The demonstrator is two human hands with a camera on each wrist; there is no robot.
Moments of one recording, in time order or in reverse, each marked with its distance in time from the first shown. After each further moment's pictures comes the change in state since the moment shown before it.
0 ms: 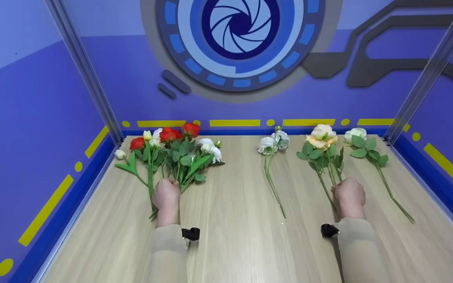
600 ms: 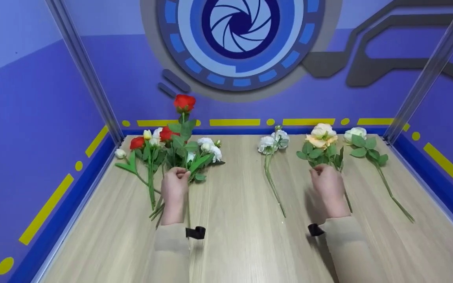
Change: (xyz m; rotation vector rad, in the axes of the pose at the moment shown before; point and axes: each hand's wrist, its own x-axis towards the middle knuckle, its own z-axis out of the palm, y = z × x) left_hand -0.017 0.031 -0.003 -0.288 0.065 0.178; right_hand -0.032 -0.073 0.009 0.118 0.113 -0.290
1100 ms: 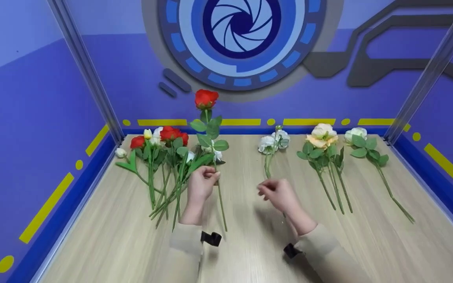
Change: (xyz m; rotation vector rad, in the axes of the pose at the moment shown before) left_hand -0.025 0.032 0.043 -0.239 -0.151 0.145; right_hand -0.058 -0.086 0.070 0.429 -0.290 -0.219
